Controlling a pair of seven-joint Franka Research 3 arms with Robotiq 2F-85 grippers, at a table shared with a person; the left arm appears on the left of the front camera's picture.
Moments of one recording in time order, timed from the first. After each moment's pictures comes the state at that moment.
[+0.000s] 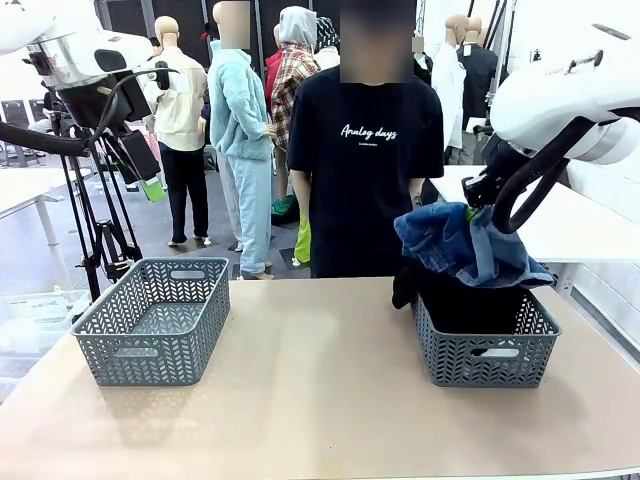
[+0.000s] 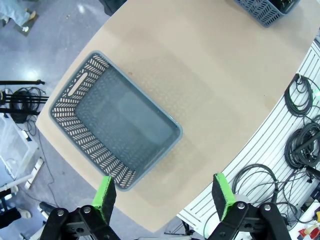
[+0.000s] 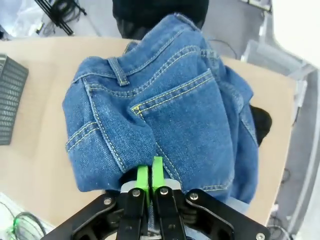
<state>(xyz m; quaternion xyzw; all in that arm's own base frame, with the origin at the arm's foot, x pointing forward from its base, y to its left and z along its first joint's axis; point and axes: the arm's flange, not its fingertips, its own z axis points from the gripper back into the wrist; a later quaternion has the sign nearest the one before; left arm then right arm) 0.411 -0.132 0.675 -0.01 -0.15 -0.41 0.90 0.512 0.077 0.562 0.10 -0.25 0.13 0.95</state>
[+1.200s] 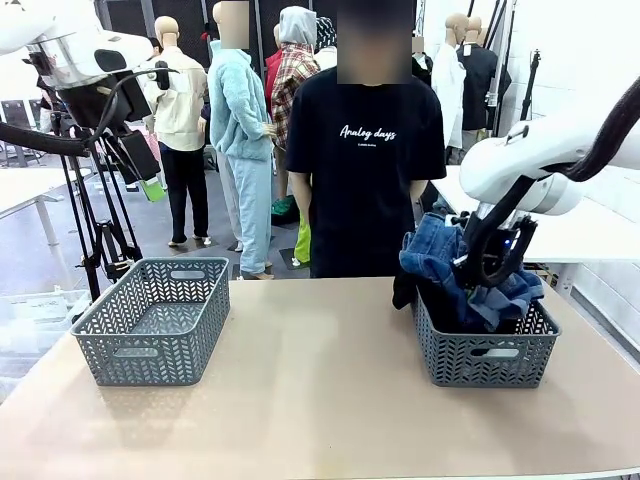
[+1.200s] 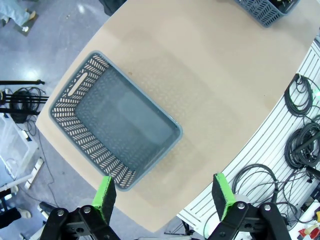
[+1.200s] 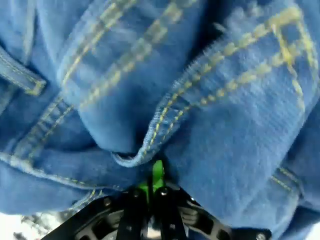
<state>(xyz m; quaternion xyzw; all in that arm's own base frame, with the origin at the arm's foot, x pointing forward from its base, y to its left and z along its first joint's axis) 0.411 -0.132 0.675 -0.01 -0.15 -0.41 0.90 0.557 0.086 0.398 0.10 0.00 0.14 0.98</state>
